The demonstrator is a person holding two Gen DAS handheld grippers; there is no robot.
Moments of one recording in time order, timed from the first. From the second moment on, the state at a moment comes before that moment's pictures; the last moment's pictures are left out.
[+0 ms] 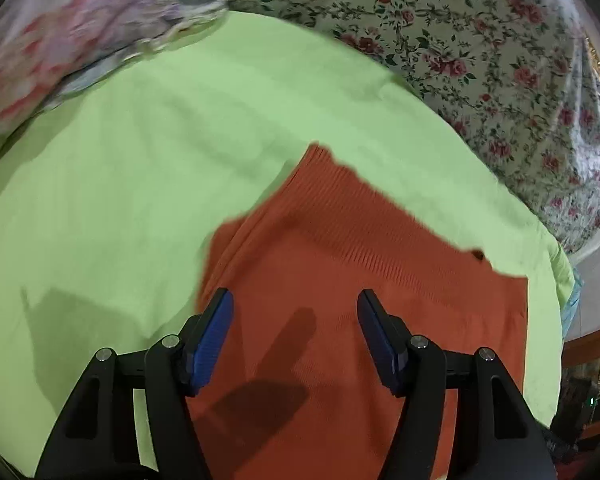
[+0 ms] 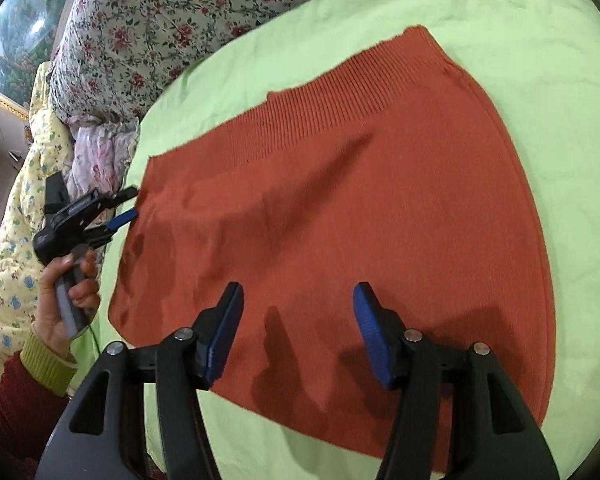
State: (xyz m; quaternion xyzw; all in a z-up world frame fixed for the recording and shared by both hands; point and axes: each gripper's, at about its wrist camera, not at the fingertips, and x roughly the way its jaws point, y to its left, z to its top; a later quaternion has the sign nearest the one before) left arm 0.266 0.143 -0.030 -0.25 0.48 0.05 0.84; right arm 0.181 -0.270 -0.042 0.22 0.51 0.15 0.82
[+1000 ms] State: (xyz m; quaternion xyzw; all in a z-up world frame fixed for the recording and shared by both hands) left arm 0.086 0.146 -0.080 -0.47 0.46 0.04 0.75; right arm 0.069 -0.216 -0.015 0.21 0.52 0.16 0.81
